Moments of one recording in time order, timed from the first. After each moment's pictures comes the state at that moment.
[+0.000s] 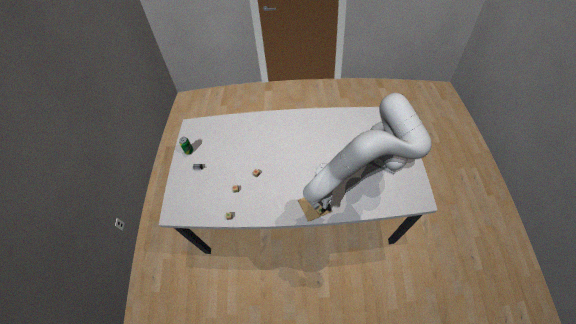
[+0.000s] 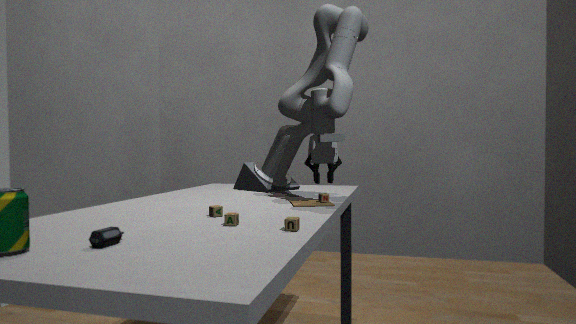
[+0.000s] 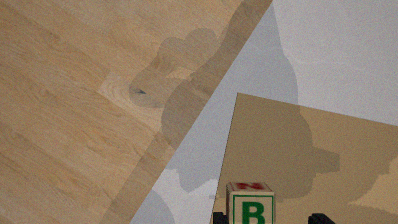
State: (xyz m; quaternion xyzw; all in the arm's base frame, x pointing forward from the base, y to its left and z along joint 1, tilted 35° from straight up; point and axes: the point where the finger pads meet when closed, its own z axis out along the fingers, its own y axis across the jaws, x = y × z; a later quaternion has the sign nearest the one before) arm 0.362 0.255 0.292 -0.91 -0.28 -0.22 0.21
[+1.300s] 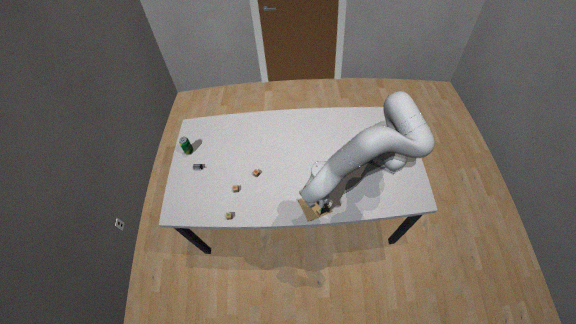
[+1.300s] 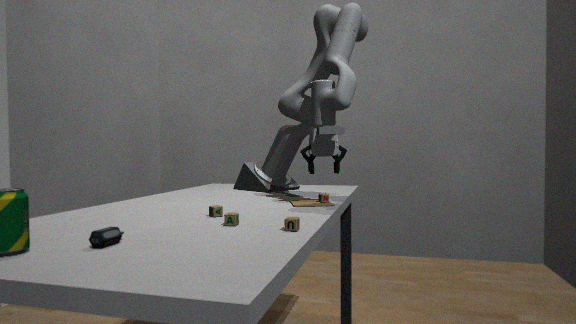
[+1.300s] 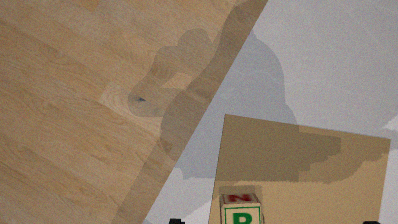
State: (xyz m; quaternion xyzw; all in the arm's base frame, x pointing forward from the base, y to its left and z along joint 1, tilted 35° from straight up) arm 0.370 0.246 0.320 -0.92 -0.26 -0.21 0.22
